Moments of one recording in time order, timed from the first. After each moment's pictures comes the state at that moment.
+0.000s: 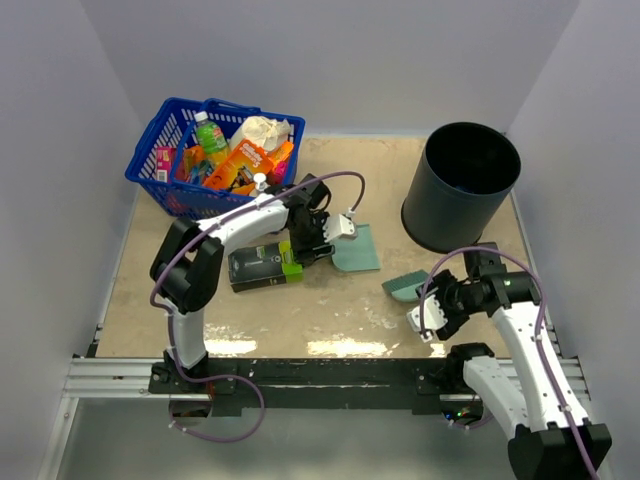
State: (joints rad) left arm -0.65 1.93 1.46 -0.81 0.26 0.74; right arm 0.09 0.76 0.70 -1.24 -0.48 -1.97
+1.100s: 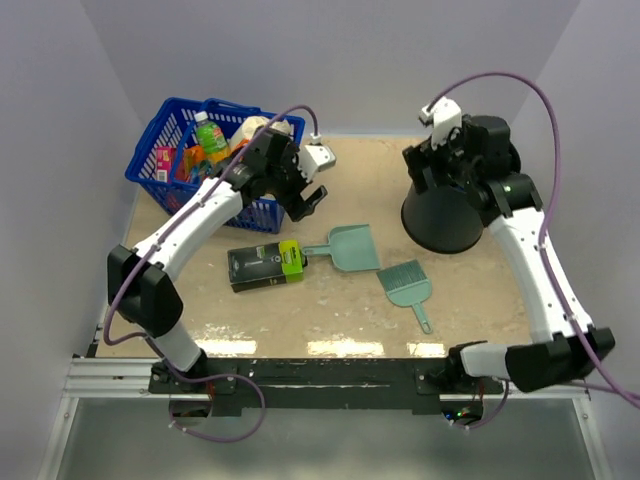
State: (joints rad) left arm -0.53 1.67 1.59 -0.70 0.26 0.46; right arm 0.21 1.27 1.48 -0.67 -0.16 -0.39
